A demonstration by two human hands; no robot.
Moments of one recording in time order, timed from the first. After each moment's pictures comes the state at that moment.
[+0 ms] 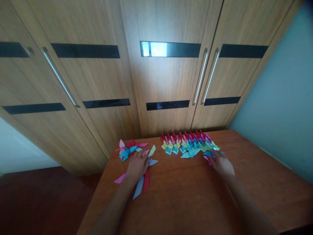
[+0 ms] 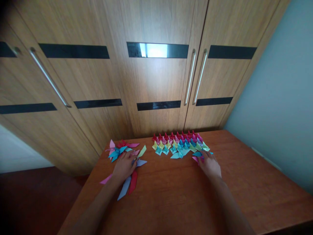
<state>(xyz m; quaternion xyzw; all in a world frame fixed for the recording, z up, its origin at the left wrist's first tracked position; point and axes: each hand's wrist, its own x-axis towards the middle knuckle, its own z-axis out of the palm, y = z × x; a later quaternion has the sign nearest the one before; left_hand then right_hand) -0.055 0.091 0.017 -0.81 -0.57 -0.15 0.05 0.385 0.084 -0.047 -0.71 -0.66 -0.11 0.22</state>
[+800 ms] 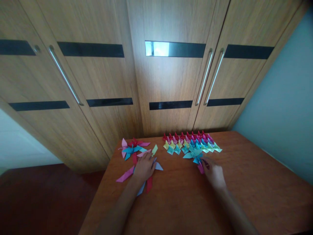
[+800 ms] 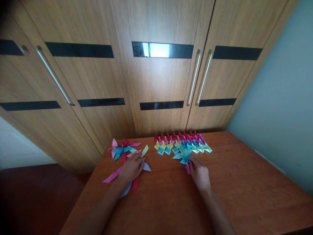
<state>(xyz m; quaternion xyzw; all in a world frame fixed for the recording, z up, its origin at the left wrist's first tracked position) -0.037 0.084 0.009 -0.84 -0.52 -0.17 0.02 0.308 0.057 -0.035 -0.62 -0.67 0.02 0.41</state>
